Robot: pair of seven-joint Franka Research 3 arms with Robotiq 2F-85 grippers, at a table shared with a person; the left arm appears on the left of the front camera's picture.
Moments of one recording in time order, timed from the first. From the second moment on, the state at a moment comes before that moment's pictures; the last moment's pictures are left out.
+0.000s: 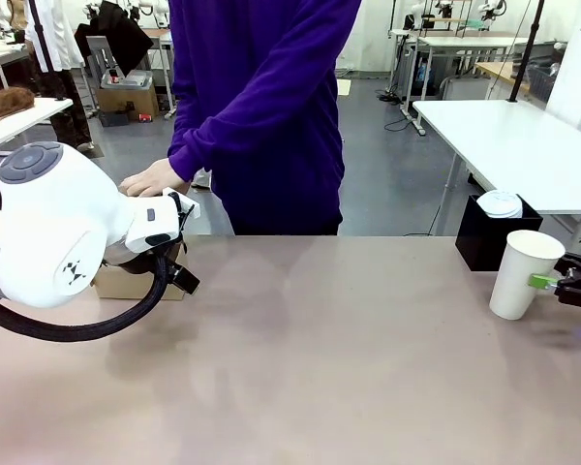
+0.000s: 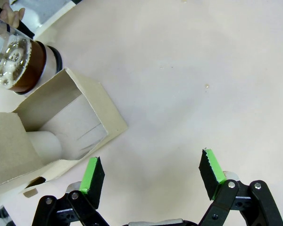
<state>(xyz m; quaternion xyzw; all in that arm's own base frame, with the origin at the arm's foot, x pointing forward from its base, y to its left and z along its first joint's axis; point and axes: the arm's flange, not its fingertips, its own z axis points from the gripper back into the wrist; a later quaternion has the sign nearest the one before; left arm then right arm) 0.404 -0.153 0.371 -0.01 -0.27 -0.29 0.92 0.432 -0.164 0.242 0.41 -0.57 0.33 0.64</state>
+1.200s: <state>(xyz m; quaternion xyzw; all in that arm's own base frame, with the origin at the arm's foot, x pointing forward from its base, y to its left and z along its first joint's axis) 0.404 -0.153 0.370 -0.01 -0.27 -0.29 0.92 0.446 -0.128 0.231 0.41 -0.56 0.32 0.64</state>
